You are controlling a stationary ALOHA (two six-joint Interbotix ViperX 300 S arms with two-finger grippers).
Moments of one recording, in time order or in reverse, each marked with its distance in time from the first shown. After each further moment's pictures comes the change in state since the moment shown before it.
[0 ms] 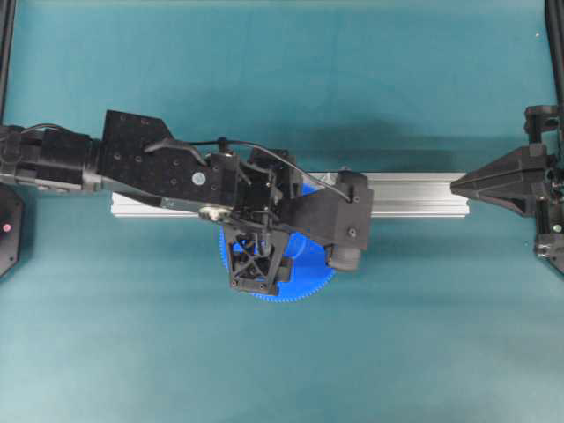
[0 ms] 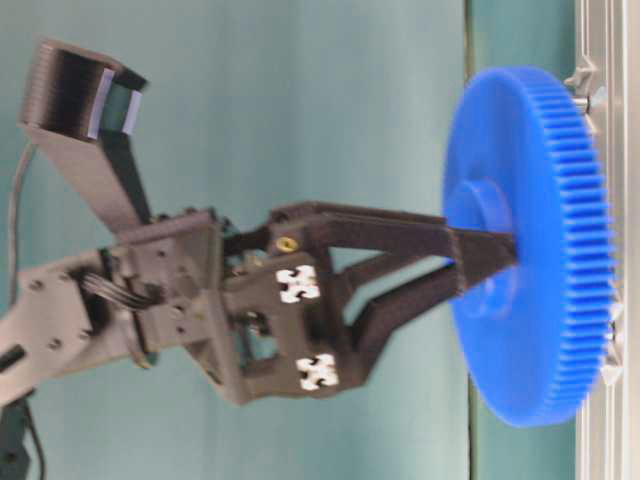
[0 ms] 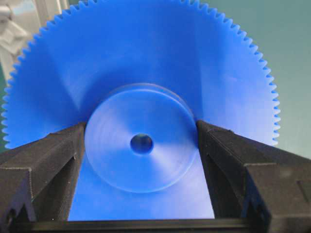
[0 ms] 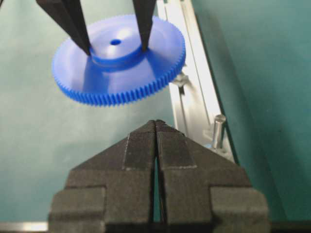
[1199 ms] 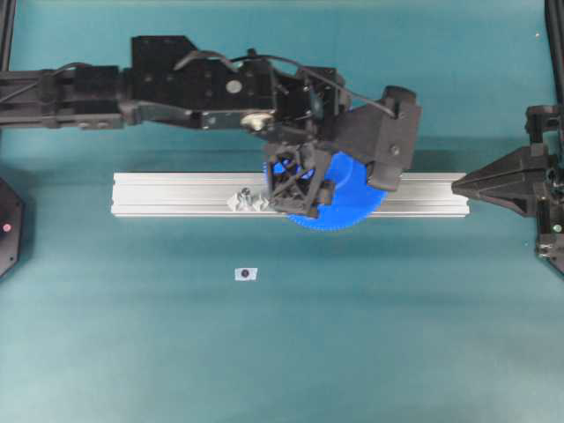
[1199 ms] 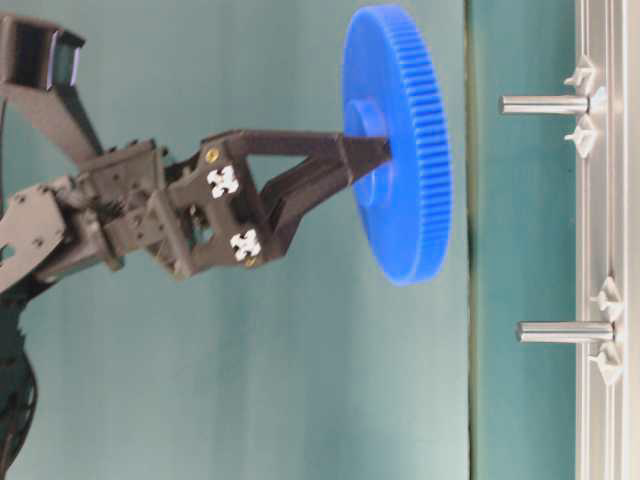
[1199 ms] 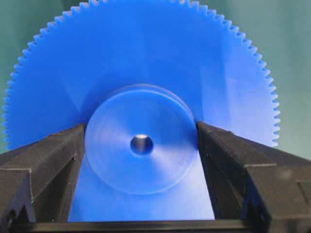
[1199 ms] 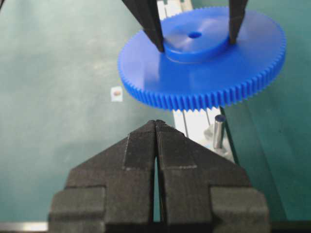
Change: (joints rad) left arm 0.156 0.103 -0.229 0.000 0.034 0.224; right arm 0.000 -0.008 0.006 0.000 -0.002 0.000
